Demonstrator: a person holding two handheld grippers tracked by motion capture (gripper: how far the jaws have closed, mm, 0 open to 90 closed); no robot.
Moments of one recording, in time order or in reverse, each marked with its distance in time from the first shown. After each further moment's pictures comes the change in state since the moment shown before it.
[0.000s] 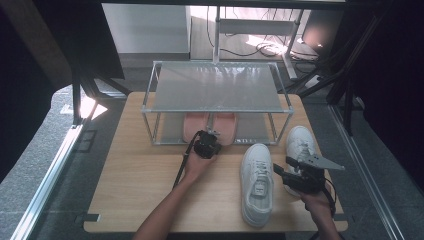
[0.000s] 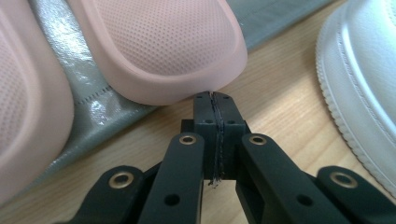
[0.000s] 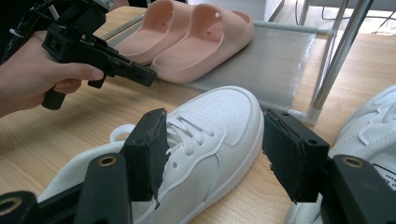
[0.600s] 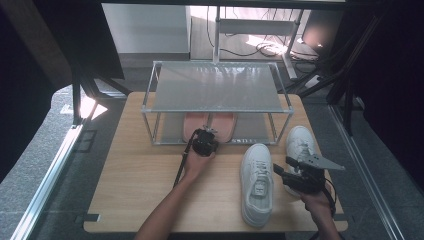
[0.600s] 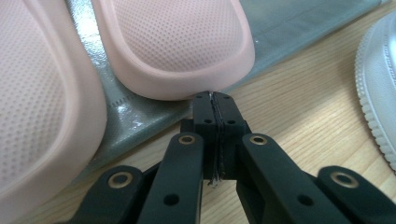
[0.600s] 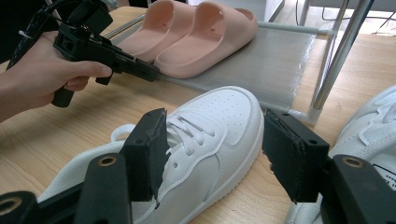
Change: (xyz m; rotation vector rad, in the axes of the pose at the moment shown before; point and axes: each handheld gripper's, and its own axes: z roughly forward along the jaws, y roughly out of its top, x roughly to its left) left arm 0.011 0.000 0.006 -0.018 0.052 -0.049; right arm 0.000 0.000 -0.001 0.000 0.001 -0.003
